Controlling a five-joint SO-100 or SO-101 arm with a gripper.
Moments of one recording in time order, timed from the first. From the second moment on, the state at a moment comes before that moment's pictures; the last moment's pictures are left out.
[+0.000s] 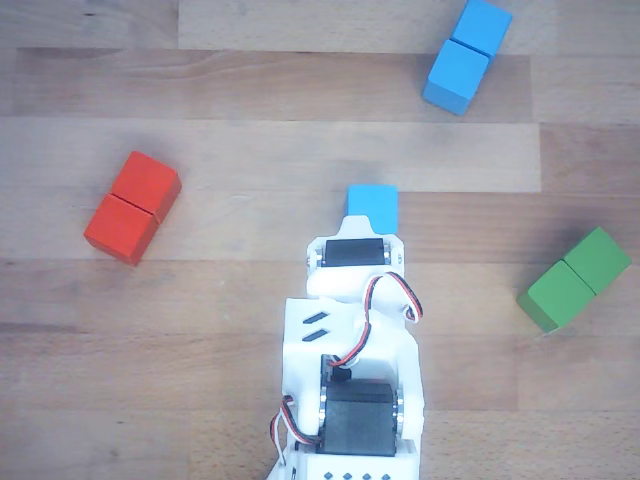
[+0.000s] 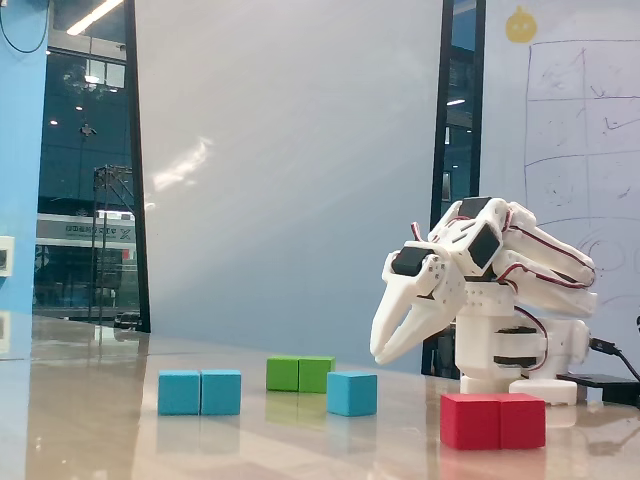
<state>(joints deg) -0.8 195.9 178.1 65.0 -8.3</state>
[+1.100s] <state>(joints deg) -0.8 129.7 132.8 78.9 -8.3</state>
